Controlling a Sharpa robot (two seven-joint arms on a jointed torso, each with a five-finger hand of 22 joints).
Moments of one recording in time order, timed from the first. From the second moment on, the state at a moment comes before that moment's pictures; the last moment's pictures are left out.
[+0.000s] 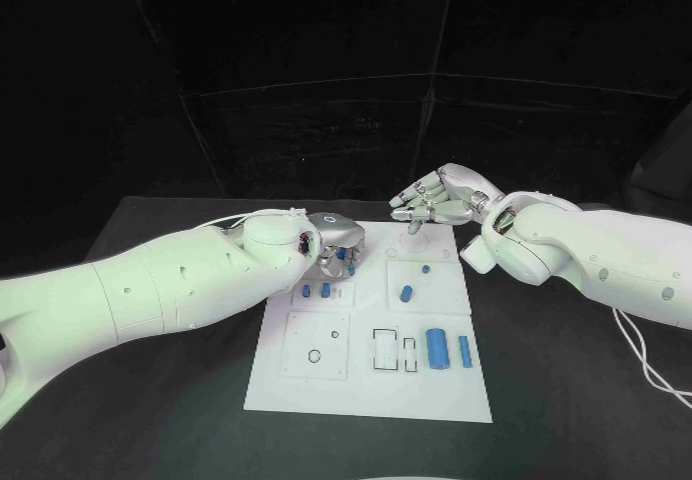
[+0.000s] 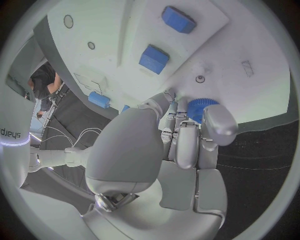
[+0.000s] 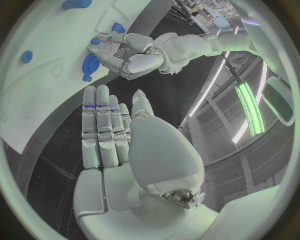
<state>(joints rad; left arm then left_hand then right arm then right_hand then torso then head) 1.32 -0.46 -0.14 1.24 -1.65 -0.03 -0.05 1.46 -0.14 0.35 0.08 0.10 1.01 0.13 0.23 0.07 1.05 0.07 0.33 0.07 1.47 0.00 1.37 1.23 0.12 1.43 0.09 1.08 1.15 1.30 -0.82 -0.04 1.43 -0.72 -0.25 0.19 1.53 0.05 -0.25 0.21 0.24 1.02 0.18 0.07 0.07 1.25 0.11 0.07 0.12 1.37 0.04 0.14 0.36 0.18 1.08 0.14 0.50 0.26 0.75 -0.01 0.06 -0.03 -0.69</state>
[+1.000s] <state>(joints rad) 1.32 -0.46 -0.14 1.24 -1.65 -0.03 -0.05 1.42 -0.14 0.44 0.05 0.09 1.08 0.12 0.18 0.08 1.15 0.06 0.26 0.07 1.47 -0.01 1.37 1.22 0.11 1.43 0.09 1.11 1.19 1.30 -0.82 -0.04 1.43 -0.73 -0.25 0.19 1.53 0.05 -0.25 0.21 0.24 1.02 0.18 0.07 0.07 1.25 0.11 0.07 0.12 1.37 0.04 0.14 0.35 0.18 1.09 0.14 0.49 0.26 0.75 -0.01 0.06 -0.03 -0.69</state>
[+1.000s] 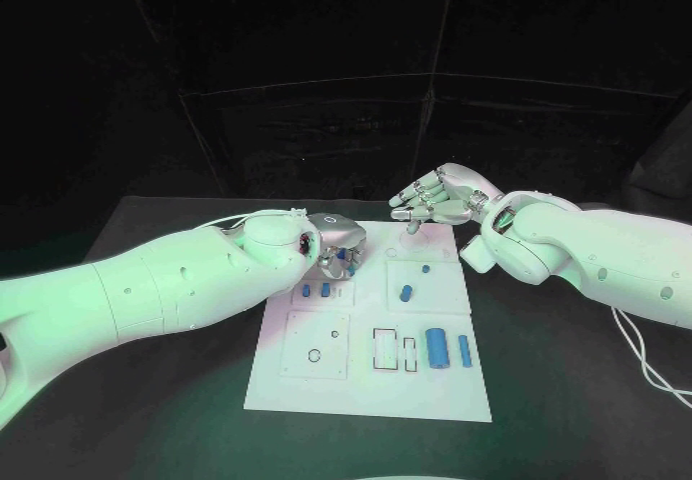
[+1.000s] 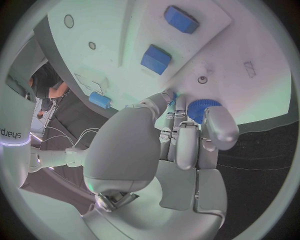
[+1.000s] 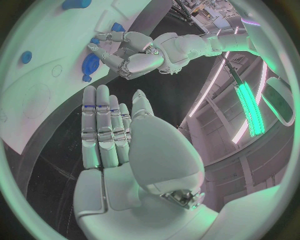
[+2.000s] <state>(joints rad) 1.32 -0.59 -0.06 1.36 -1.60 -0.14 -0.03 1.41 -0.14 0.46 0.03 0.08 1.08 0.12 0.16 0.07 1.17 0.07 0.20 0.07 1.47 -0.01 1.37 1.21 0.12 1.44 0.09 1.12 1.20 1.30 -0.82 -0.04 1.42 -0.73 -0.25 0.19 1.53 0.05 -0.25 0.21 0.24 1.02 0.18 0.07 0.07 1.25 0.11 0.07 0.12 1.37 0.04 0.14 0.36 0.18 1.09 0.14 0.49 0.26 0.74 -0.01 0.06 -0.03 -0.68</state>
